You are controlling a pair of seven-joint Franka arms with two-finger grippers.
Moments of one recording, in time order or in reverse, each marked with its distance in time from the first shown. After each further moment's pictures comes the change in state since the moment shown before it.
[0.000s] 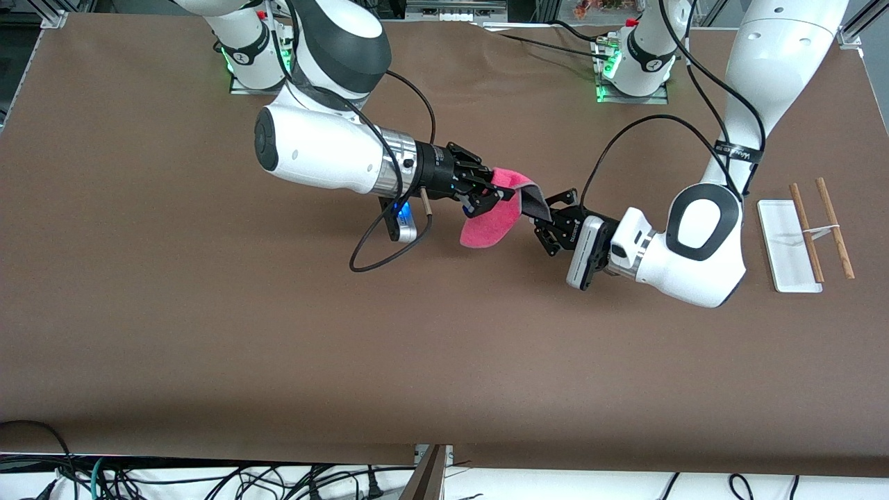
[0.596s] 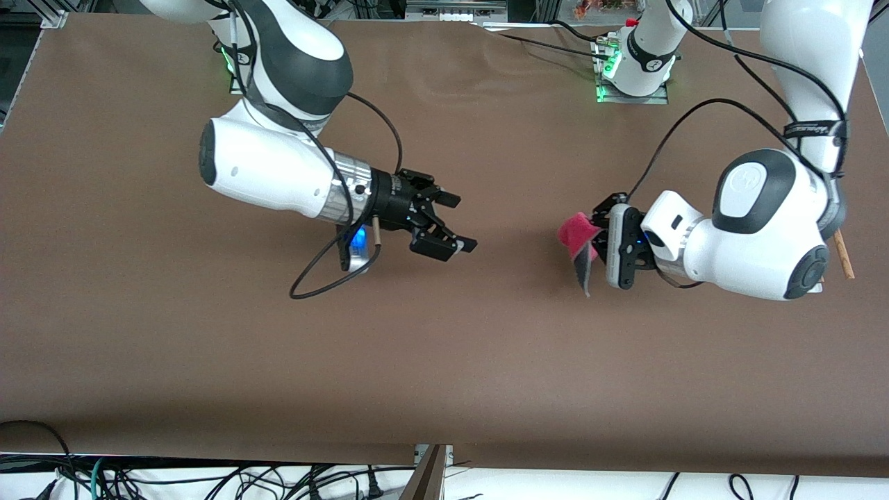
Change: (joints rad) left arm 0.016 -0.052 0.032 0.224 0.586 -0.123 -0.097; right arm -0.064 0.000 -0.047 0.050 -0.109 0.000 -0.059
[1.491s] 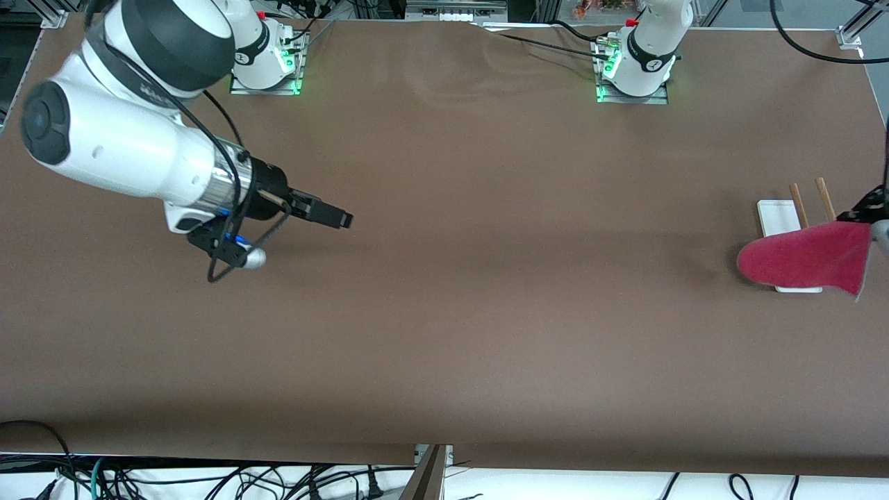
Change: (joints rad) left arm 0.486 0.013 0.070 0.106 0.547 -0.131 0.009; right arm -0.095 -0.200 -0.171 -0.033 -0.307 -0.590 -0.653
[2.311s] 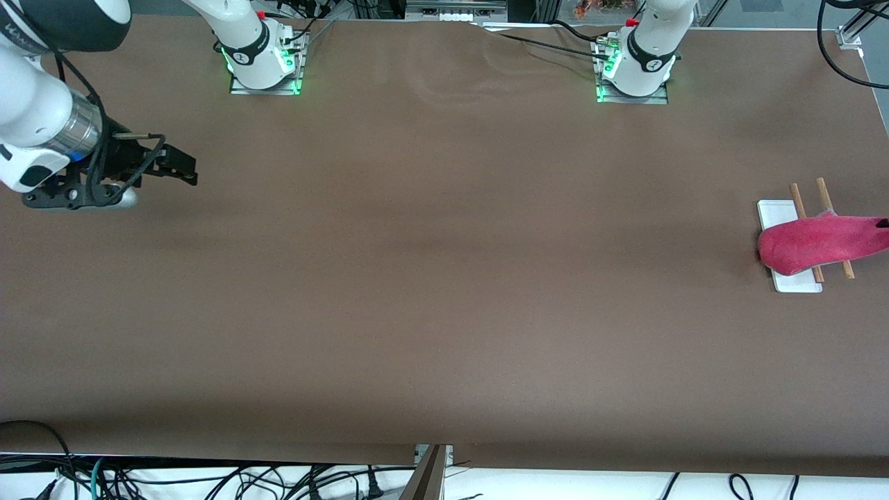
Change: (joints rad) left arm 0.228 0.151 0.000 -0.059 0.062 0.344 0.192; right arm -0.008 -0.316 -0.286 -0.398 -0.298 -0.034 -0.632
